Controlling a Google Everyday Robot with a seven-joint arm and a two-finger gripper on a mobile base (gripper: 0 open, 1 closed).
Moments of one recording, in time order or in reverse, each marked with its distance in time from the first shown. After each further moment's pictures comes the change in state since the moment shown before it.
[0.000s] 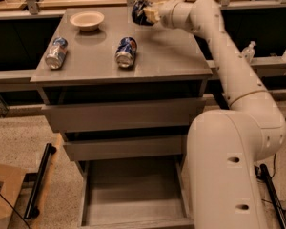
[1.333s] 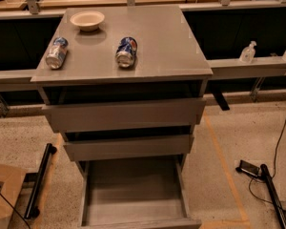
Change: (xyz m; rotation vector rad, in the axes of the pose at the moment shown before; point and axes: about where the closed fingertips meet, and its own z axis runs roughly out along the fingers) arm -0.201 -0.002 -0.270 0.098 0.241 -0.193
